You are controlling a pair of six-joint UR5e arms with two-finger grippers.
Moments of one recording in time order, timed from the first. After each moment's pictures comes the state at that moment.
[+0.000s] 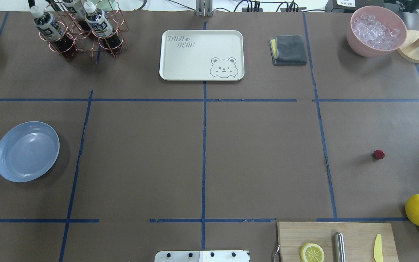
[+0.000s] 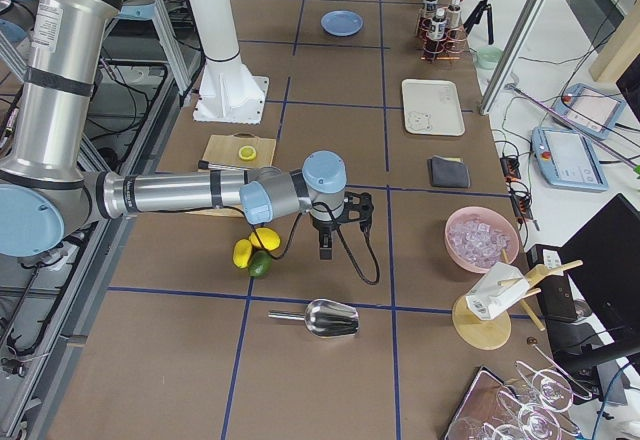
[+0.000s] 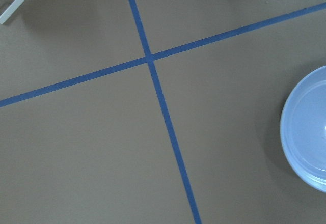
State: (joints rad) left arm -1.57 -1.46 -1.71 -1.60 -2.52 0.30; right arm 1.35 -1.83 1.90 -1.32 2.40 0.37
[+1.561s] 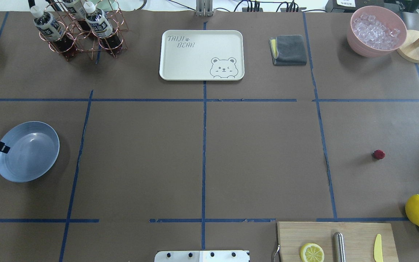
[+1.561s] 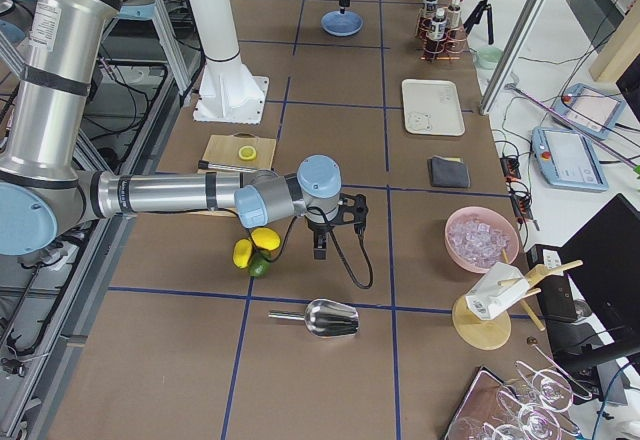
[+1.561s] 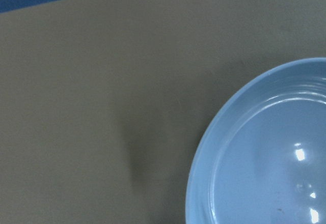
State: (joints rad) left arm -1.02 -1.47 -1.51 -2.29 -2.32 -0.49; right arm 1.35 -1.85 1.90 -1.31 2.44 0.37
